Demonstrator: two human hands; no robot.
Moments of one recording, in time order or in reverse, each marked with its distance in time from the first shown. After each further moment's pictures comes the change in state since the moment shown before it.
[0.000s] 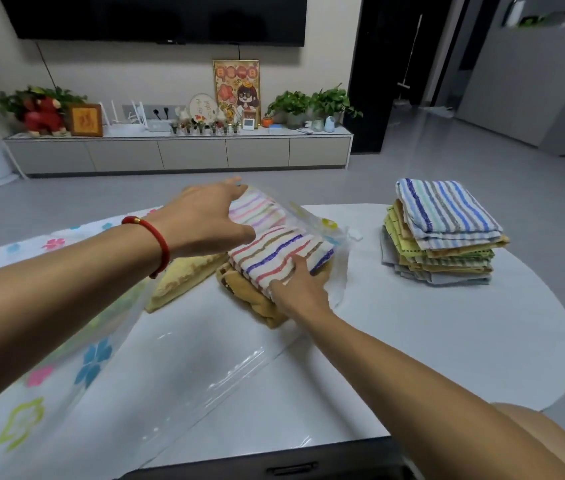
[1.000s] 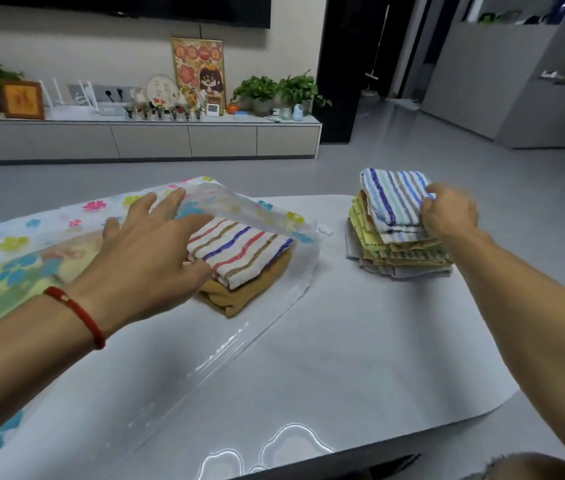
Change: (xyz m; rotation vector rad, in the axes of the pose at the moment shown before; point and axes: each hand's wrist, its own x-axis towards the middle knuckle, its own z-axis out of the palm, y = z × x) left_hand -0.012 -0.005 0.054 0.153 0.063 0.037; right_hand 0.105 0.099 -0.279 -0.548 0.616 0.081
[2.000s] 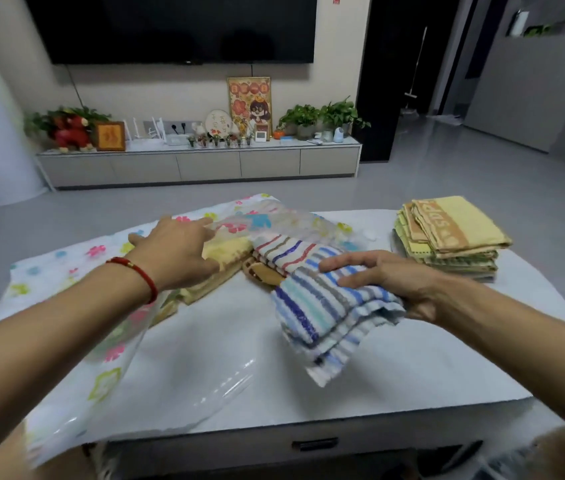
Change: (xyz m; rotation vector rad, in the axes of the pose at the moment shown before) left_hand -0.043 -0.064 -0.050 0.148 -0.179 -0.148; right_hand -0.226 -0.109 -0.069 1.068 -1.264 -0.091
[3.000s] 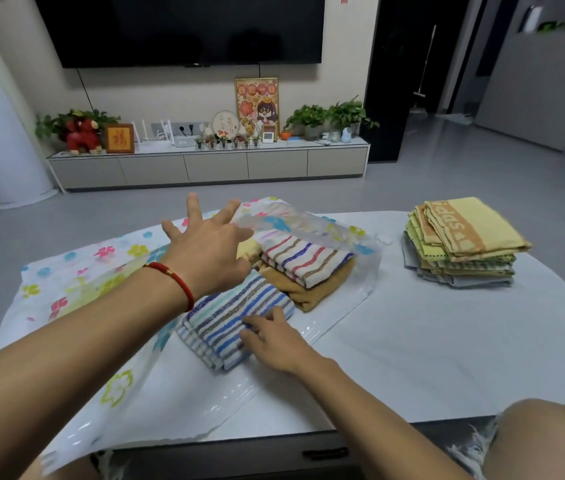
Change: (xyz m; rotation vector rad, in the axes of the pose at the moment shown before) left_hand 0.007 0.019 0.005 0.048 0.128 0.071; right_hand 0.122 0.096 0.138 -0.909 0.104 -0.177
